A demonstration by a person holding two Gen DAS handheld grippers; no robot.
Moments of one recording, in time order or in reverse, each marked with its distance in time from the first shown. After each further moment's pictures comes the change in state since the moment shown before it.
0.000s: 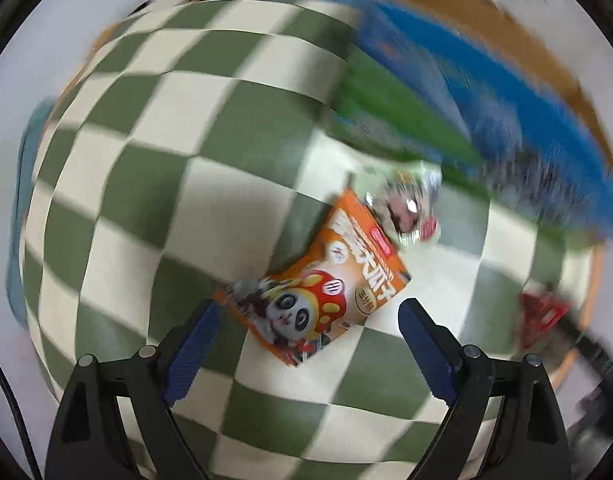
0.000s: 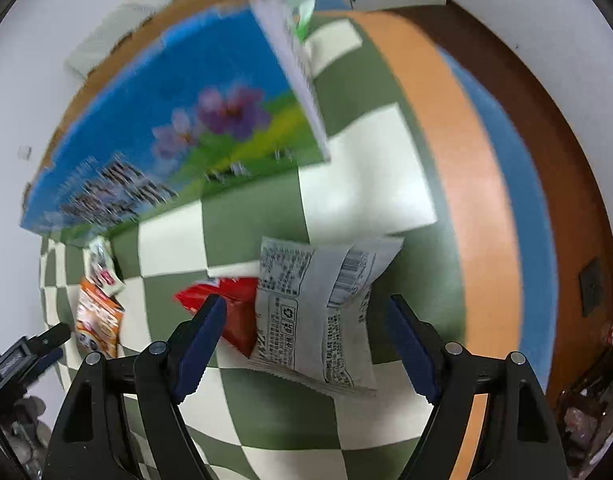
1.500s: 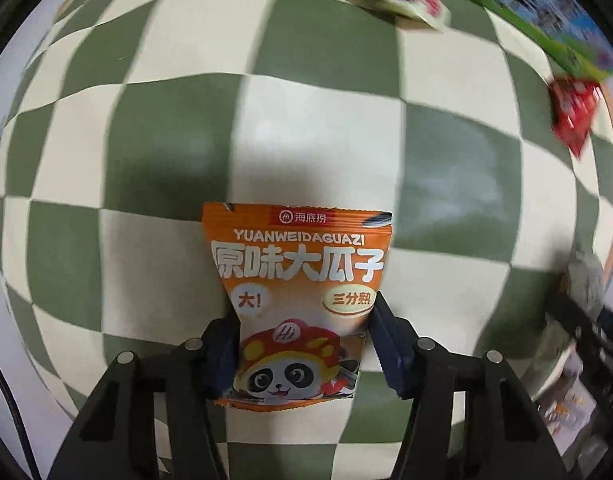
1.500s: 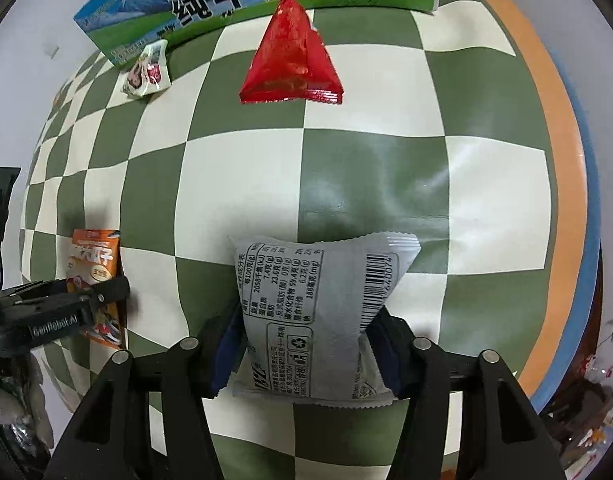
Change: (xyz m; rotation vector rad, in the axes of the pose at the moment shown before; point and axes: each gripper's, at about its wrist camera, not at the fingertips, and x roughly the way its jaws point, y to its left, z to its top) left arm 0.051 0.004 -0.131 0.094 0.148 -0.032; right arm 0.031 0.062 -0.145 -0.216 0.074 -0.050
